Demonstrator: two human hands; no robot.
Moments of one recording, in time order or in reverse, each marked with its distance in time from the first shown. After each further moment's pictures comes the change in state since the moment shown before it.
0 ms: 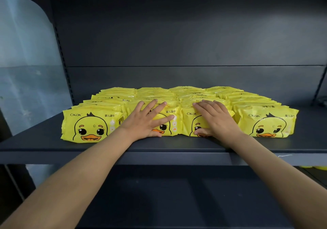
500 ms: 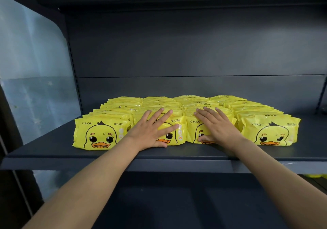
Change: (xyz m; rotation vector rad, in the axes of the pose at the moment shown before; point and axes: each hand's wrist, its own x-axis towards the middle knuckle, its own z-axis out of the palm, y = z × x) left_hand -0.007 0.000 -0.012 0.013 0.000 0.024; right_hand 0.007 -0.005 -0.010 -0.047 -0.286 0.109
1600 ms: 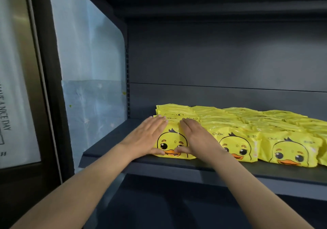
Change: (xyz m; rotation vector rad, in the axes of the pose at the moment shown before) left_hand -0.166 -0.128 -0.001 -0.032 0.000 -0.159; right_hand 0.089 -0.250 -0.067 0.214 0.082 -0.208
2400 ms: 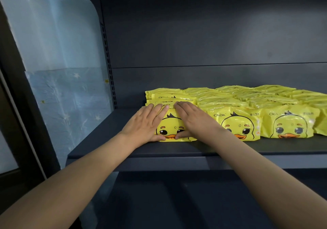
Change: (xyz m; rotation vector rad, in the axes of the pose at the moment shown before) left_hand 0.013 -0.004 0.038 -0.091 -0.025 0.042; right_hand 0.020 0.003 0.011 -0.119 -0.057 0.019
